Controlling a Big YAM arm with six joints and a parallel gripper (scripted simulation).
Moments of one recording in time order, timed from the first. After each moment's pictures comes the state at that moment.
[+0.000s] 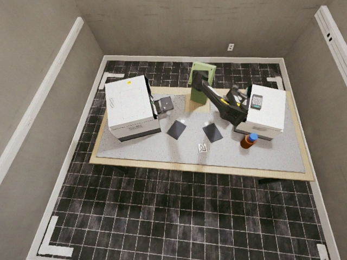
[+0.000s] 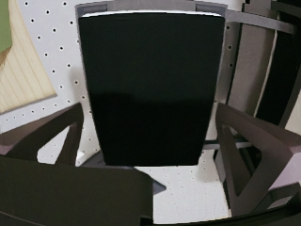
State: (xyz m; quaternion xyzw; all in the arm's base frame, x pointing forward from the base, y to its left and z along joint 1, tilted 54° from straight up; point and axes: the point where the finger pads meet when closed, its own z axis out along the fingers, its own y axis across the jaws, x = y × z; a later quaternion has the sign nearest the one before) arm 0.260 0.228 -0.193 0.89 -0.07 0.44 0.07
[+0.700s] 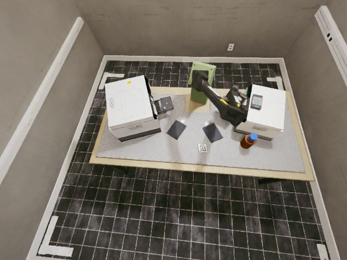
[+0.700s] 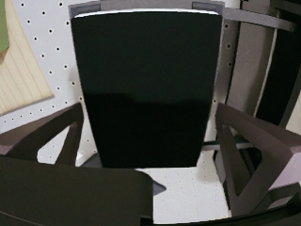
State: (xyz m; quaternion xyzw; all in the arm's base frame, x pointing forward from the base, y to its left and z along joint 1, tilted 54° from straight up) arm 0.264 0.230 -0.194 0.89 -0.07 0.44 0.06
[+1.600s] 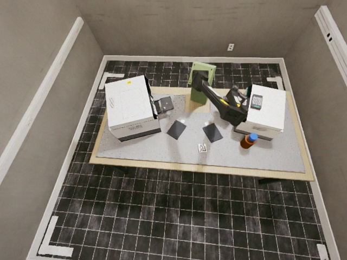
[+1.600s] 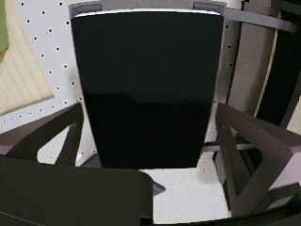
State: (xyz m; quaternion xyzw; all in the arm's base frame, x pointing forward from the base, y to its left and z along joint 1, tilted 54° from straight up) arm 0.265 0.230 -0.194 0.89 -0.07 0.44 0.06
